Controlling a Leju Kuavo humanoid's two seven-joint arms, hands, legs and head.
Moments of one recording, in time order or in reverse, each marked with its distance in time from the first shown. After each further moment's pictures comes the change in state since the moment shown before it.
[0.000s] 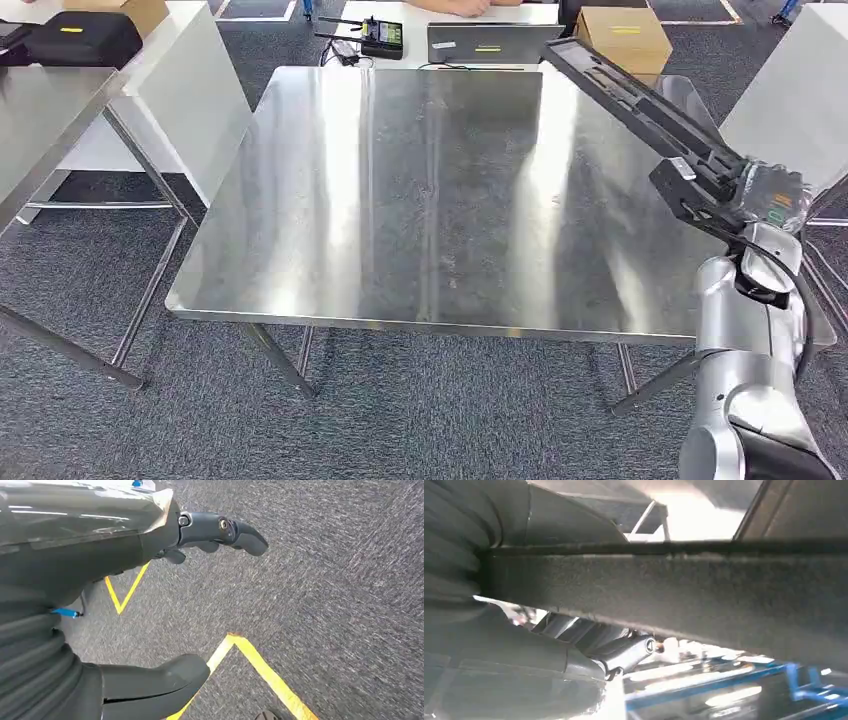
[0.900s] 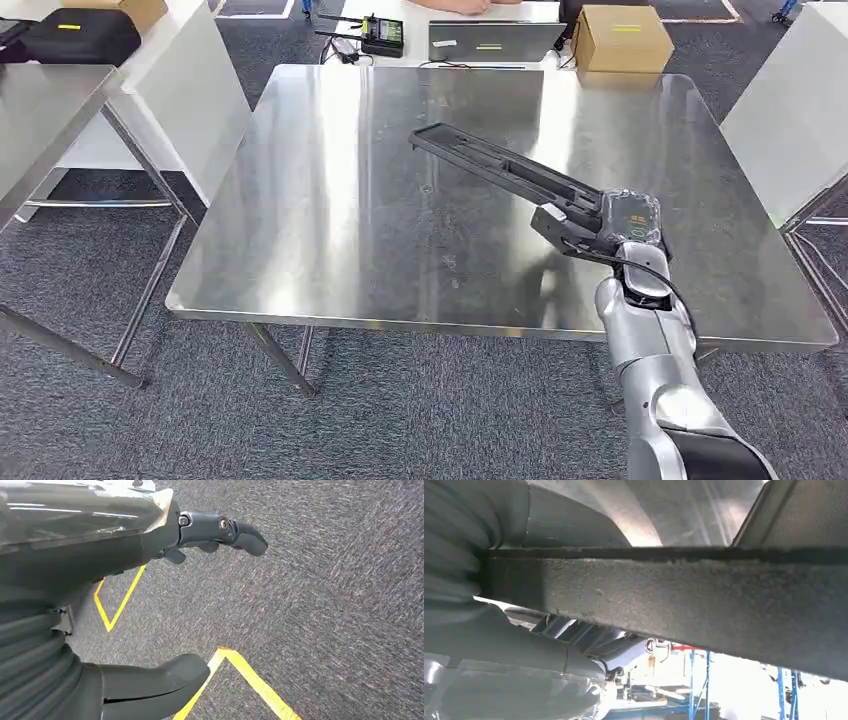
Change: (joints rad) left arm -0.003 0.021 -0.002 -0.003 -0.052 -0.019 -0.041; right arm 0.007 0.172 0.183 0.146 0.085 -0.011 -0.034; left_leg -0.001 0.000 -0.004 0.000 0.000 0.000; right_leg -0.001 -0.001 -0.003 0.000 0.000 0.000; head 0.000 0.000
